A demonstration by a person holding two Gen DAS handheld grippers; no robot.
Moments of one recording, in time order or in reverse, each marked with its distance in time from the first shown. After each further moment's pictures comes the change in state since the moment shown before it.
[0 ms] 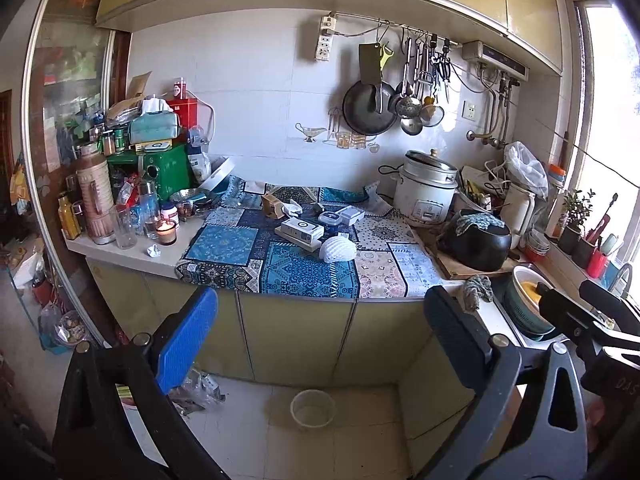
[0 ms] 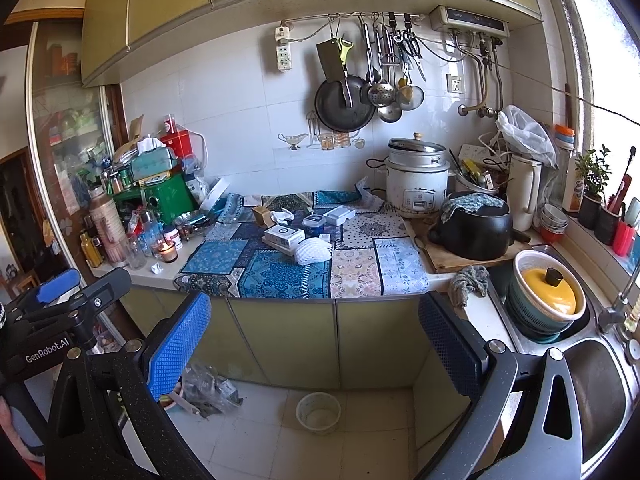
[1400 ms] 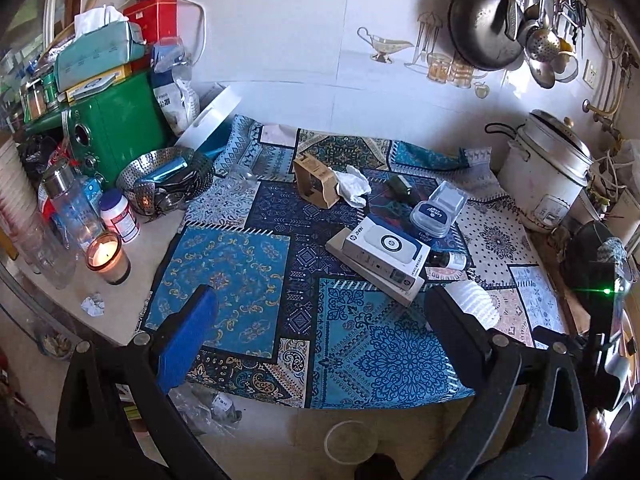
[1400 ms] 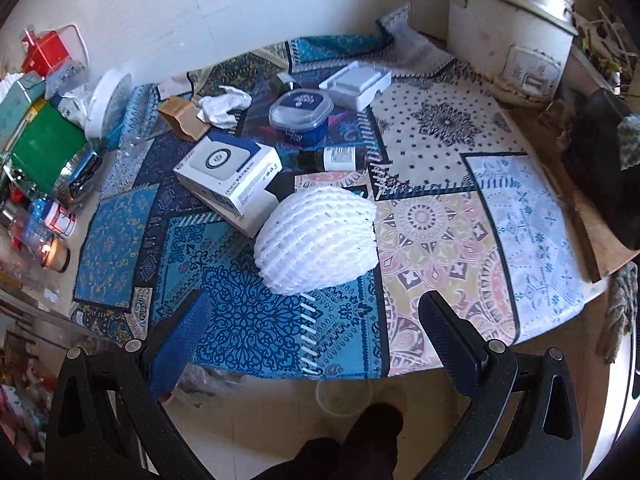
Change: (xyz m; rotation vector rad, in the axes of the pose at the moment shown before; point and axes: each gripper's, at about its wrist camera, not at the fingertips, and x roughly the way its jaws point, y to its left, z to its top) left arm 0.457 0.131 0.114 -0.049 0.301 0.065; right arm 0.473 -0.003 0.035 0.150 0.602 -0.022
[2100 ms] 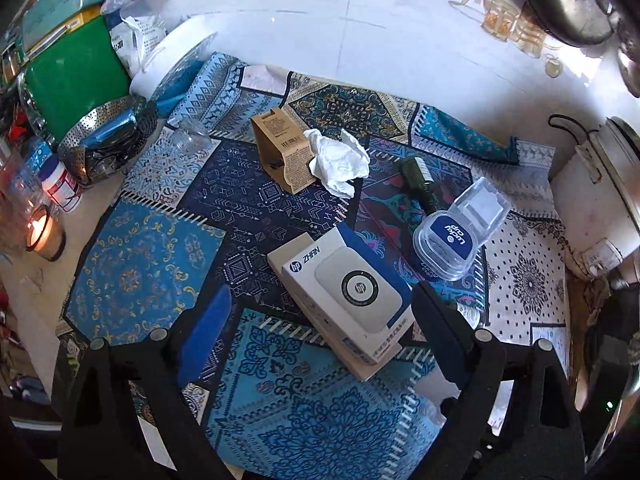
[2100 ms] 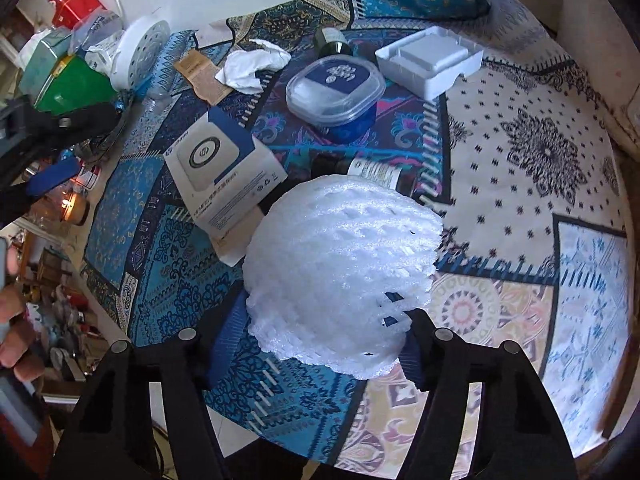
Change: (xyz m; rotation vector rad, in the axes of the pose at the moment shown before) left arm 0.164 -0.083 0.065 -0.173 0.222 0.127; right arm 0.062 -0.036 0.077 -0.238 0.154 0.241
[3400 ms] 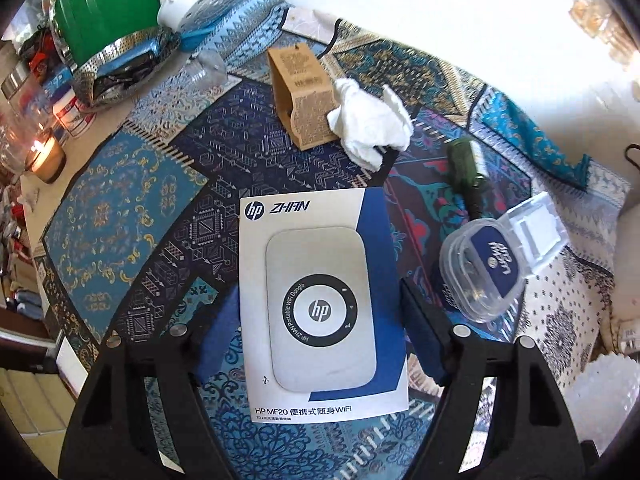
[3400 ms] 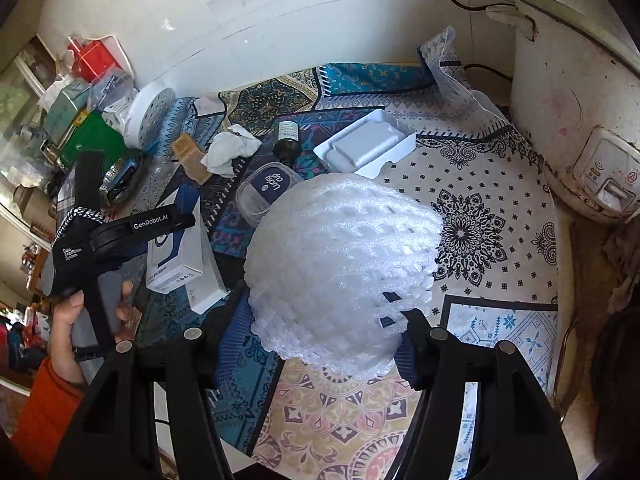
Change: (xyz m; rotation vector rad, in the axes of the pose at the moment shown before) left arm 0.061 -0.030 -0.004 -0.206 0.083 0.139; right arm -0.061 -0.075 0.032 -0.019 -0.159 0.062
